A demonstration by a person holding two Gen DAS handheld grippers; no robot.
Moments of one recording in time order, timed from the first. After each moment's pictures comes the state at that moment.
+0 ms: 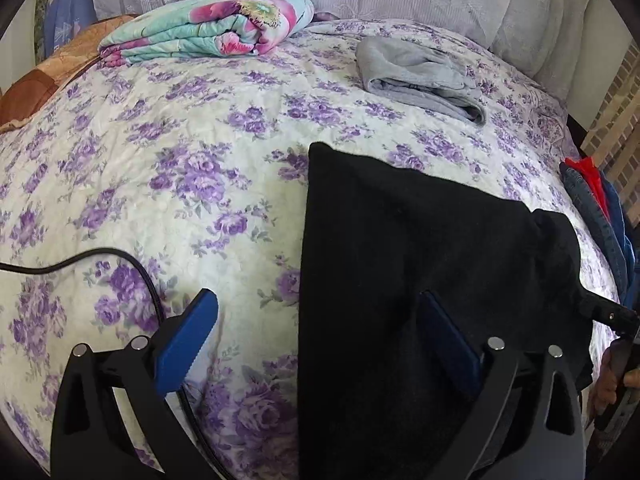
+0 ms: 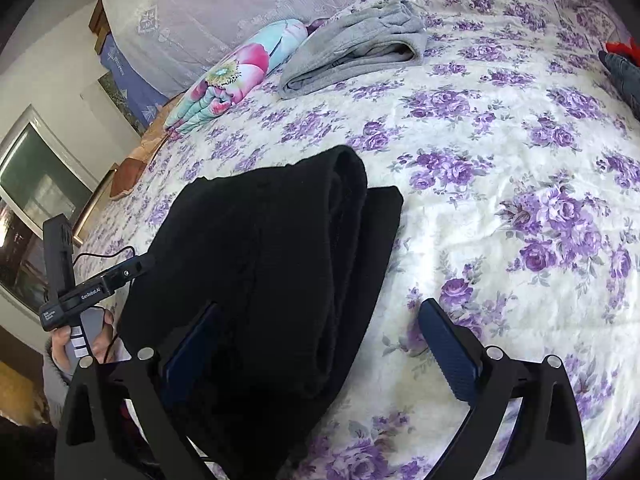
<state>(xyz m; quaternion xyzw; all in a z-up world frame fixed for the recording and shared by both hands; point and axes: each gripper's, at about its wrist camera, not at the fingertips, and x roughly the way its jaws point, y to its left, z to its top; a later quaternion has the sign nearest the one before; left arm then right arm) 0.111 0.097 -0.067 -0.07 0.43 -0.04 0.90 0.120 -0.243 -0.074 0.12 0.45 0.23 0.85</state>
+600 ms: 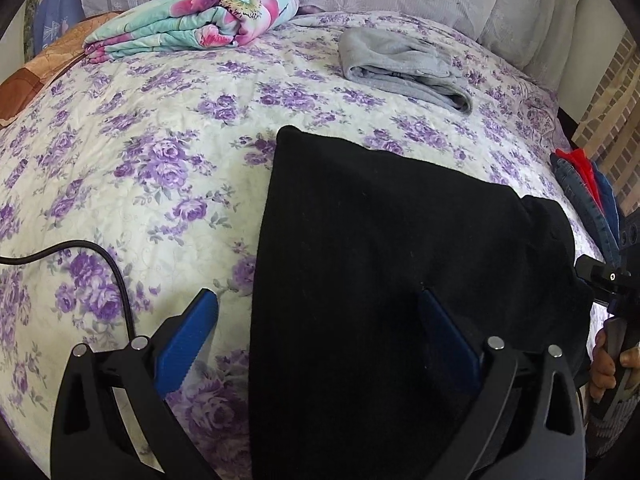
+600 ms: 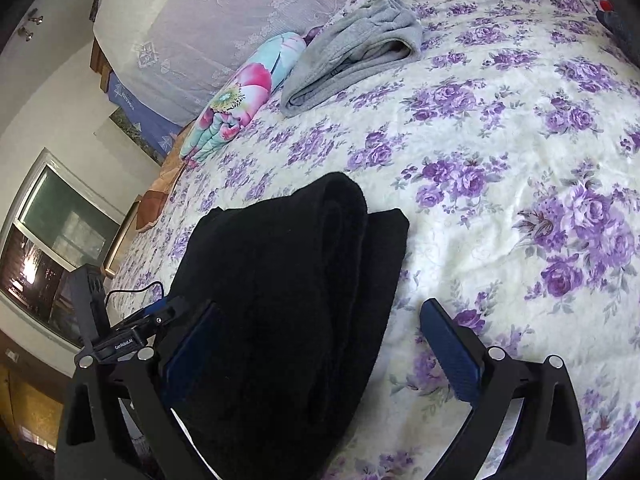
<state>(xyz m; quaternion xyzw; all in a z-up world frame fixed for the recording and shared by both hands) 0.108 0.079 -0.085 -0.08 0.44 -0.06 0.89 0.135 -0.249 -0.083 0.20 0.44 0.26 0.84</state>
